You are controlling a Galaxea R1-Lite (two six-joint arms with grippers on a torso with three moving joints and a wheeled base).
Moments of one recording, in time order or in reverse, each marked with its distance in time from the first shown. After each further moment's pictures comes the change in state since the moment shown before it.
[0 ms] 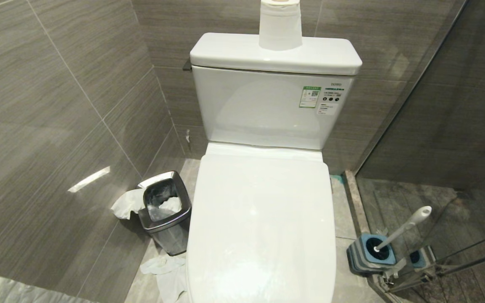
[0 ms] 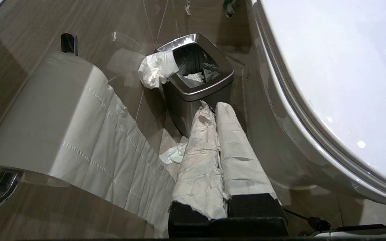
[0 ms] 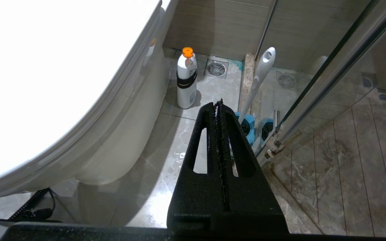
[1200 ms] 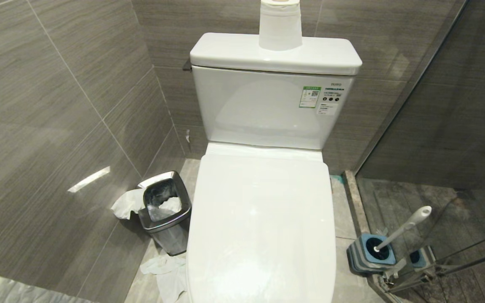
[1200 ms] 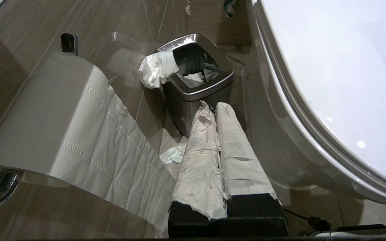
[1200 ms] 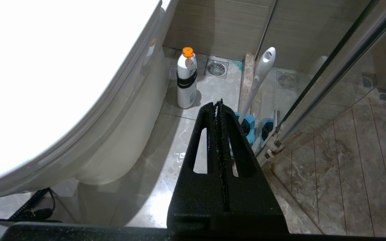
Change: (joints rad) left arm 0.000 0.000 0.000 0.000 0.000 0.000; right arm 0.000 0.000 0.000 0.000 0.000 0.000
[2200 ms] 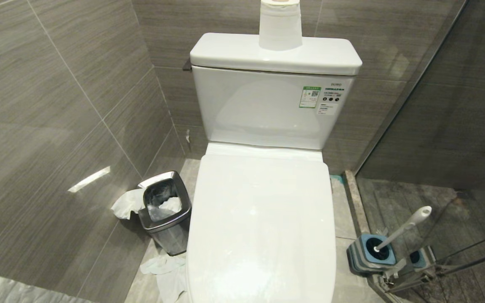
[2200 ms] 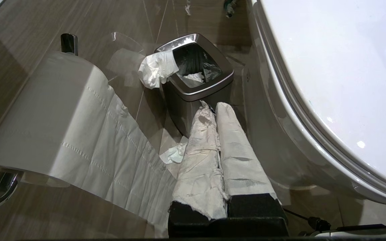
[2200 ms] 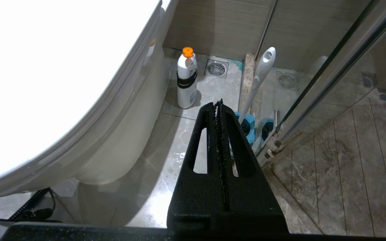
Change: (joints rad) left arm 0.000 0.000 0.000 0.000 0.000 0.000; right arm 0.000 0.000 0.000 0.000 0.000 0.000
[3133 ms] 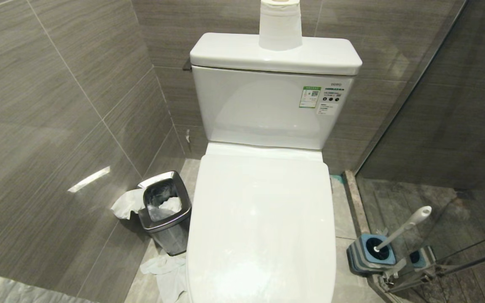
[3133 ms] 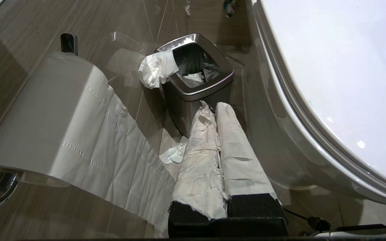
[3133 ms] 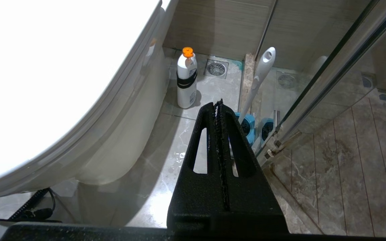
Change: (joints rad) left arm 0.000 0.000 0.000 0.000 0.000 -0.001; right arm 0.000 0.000 0.000 0.000 -0.001 0.000
